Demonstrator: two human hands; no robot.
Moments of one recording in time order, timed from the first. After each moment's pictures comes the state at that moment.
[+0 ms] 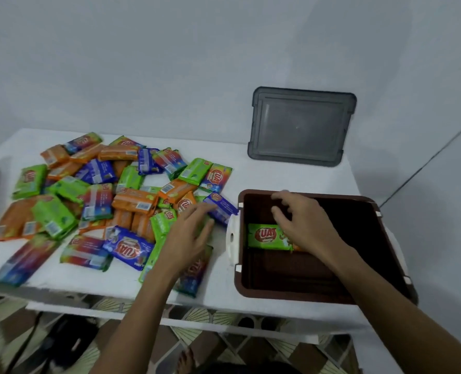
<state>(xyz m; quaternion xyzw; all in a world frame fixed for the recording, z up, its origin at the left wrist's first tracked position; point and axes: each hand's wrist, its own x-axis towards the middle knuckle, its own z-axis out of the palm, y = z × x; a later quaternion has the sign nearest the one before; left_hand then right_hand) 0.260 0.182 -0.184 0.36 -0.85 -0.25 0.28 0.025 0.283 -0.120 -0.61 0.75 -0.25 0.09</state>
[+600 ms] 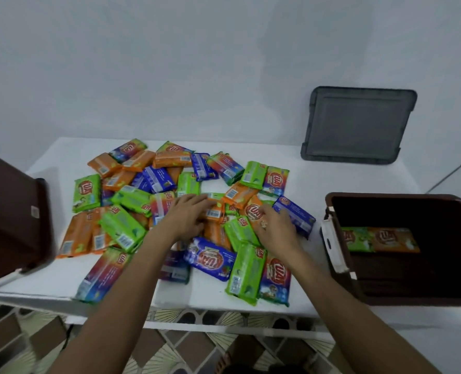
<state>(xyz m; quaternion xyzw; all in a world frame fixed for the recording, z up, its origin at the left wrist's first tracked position) 0.412 0.009 -0.203 0.36 -0.93 -0.11 -0.07 0.220 0.162 -0.192 -0.47 0.83 -0.22 0.19</state>
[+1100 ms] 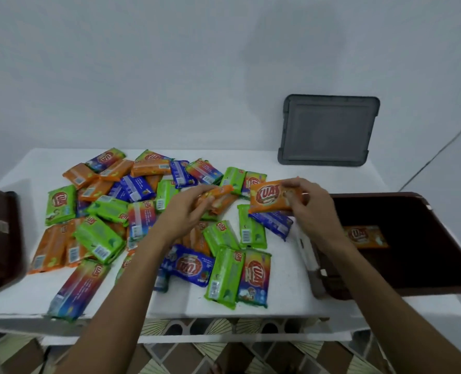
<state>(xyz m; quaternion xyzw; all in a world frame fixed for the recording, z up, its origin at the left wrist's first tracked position) 0.373 0.047 -0.153 0.28 -0.87 -0.32 0.25 0.144 0.208 -0.121 -0.43 0.75 -0.48 0.16</state>
